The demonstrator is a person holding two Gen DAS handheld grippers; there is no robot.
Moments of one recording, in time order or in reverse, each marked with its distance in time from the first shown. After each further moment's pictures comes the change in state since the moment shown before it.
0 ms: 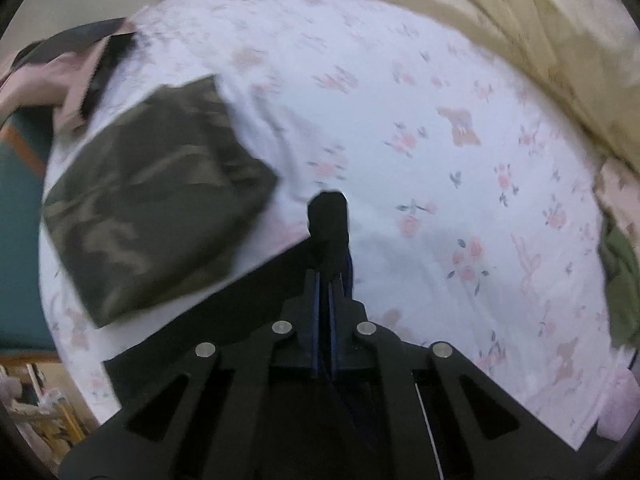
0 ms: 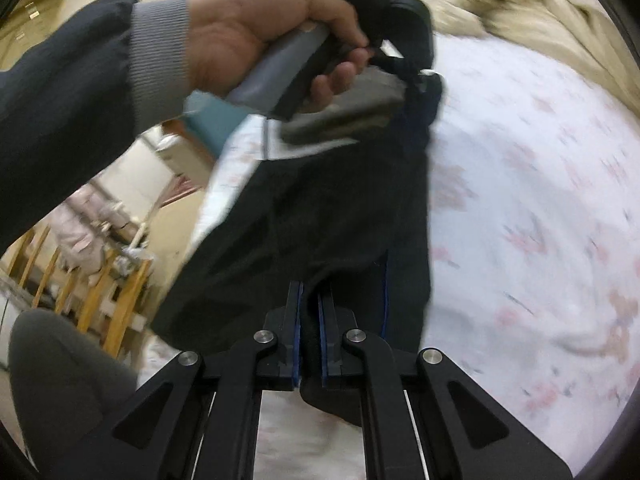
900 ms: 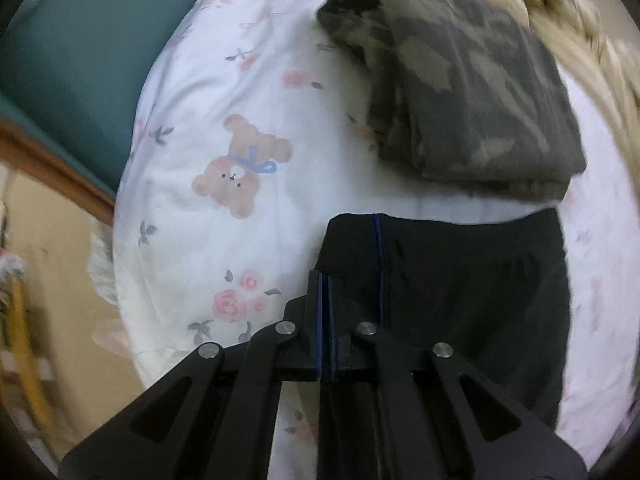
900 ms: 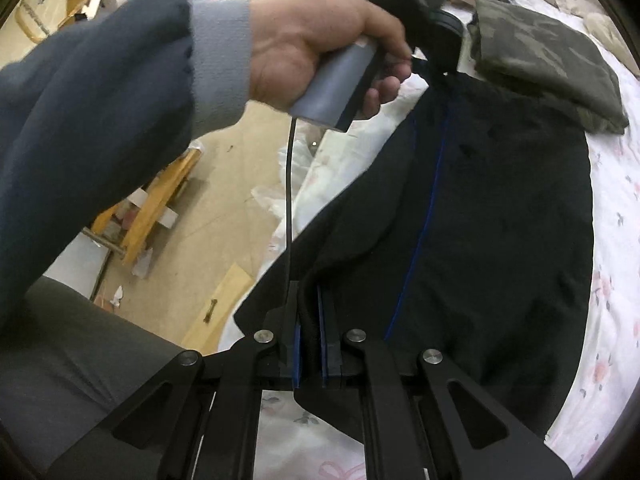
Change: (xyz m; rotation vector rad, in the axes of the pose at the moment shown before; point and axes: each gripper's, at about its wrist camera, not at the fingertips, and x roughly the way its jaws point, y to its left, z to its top) left arm 0.068 0.289 -0.165 -0.467 -0.010 0.009; right arm 0.171 0.174 -0.004 -0.248 0.352 0.109
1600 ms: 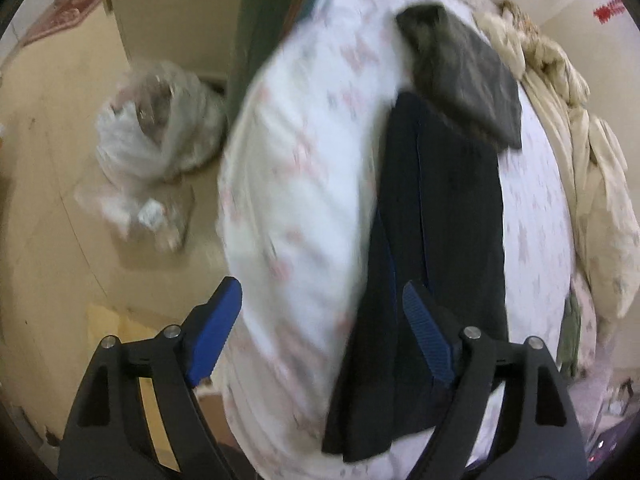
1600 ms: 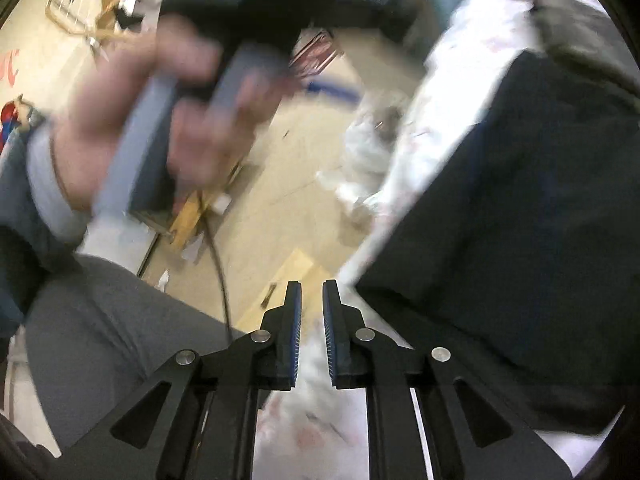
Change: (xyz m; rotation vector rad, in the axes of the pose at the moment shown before) left arm -0.113 0.090 -0.170 -0.259 0.064 -0.214; right arm 0.001 0.048 -0.030 -0.006 -0.003 0.178
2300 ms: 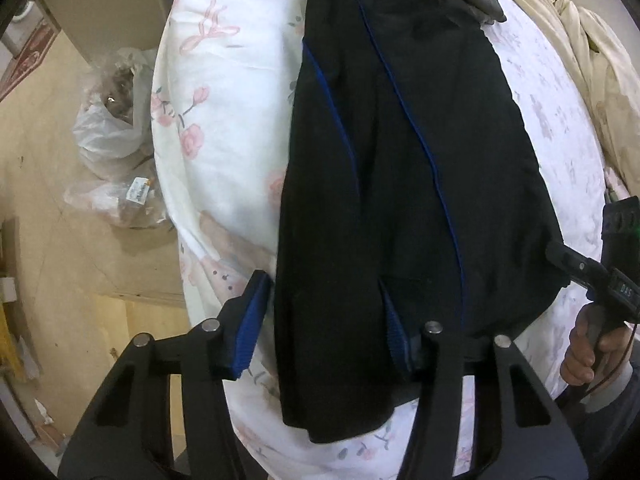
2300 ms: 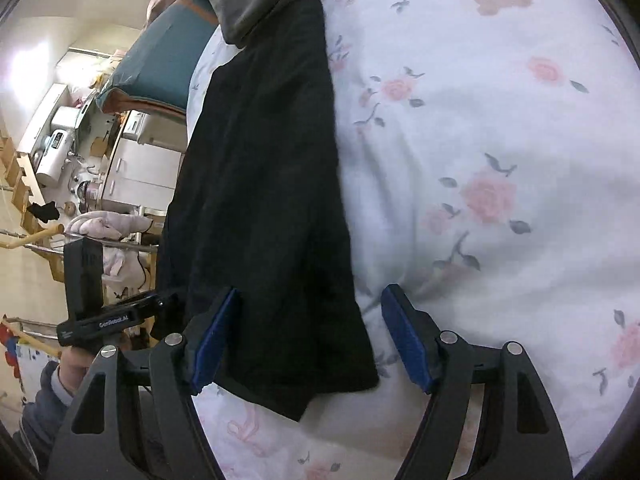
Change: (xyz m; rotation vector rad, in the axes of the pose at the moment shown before) left arm 0.055 -0.057 -0.077 0.214 0.136 0.125; right arm -0.073 -0.226 -0.061 0.632 -0.135 -0.022
